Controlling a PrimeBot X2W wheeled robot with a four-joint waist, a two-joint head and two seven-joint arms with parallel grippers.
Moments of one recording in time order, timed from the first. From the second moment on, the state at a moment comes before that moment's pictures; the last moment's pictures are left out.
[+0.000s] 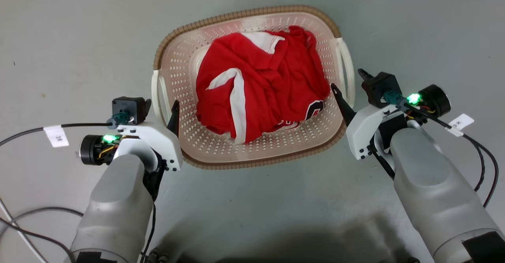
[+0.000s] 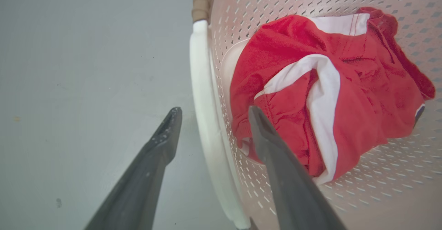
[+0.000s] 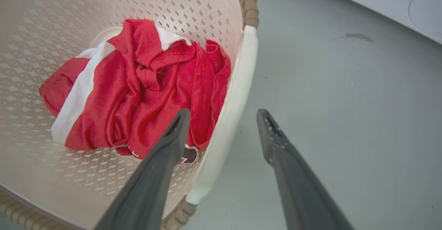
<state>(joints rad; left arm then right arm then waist) -0.79 0.13 -0.11 1.13 -0.19 -0.13 -0.26 -0.83 -0.06 0.24 1.04 -0.12 0.13 -0.26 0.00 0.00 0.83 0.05</state>
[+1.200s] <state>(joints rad) -0.86 0.09 -0.26 1.22 -0.29 -0.13 -0.26 -0.90 -0.05 0.20 1.21 -0.22 0.13 -0.26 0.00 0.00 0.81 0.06</state>
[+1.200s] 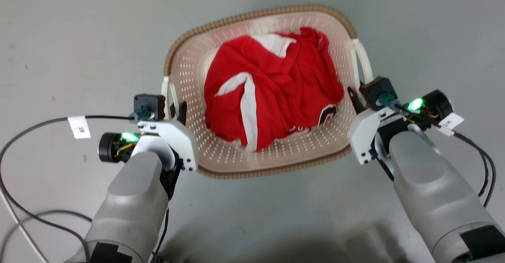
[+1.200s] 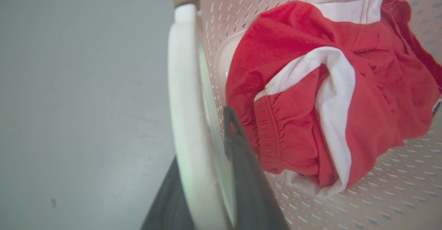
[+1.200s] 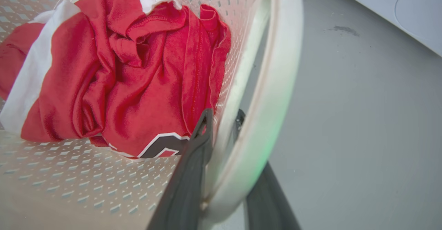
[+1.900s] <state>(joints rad) -0.72 0.10 -0.47 1.26 -0.47 -0.13 -0.04 -0.73 -0.05 0.52 1.25 0.16 0.13 -0.11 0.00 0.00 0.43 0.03</state>
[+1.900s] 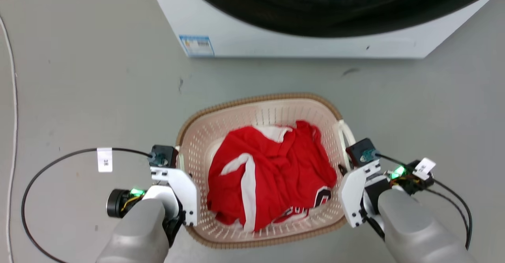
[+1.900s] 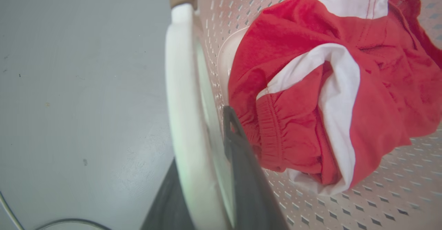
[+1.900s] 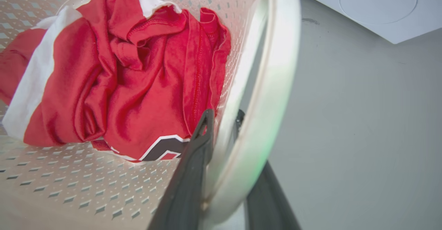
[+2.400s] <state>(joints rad) -0.62 0.14 -0.61 1.22 -0.63 -0.13 0.12 -0.63 -0.05 0.71 1.23 0.38 0.13 0.03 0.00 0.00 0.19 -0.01</state>
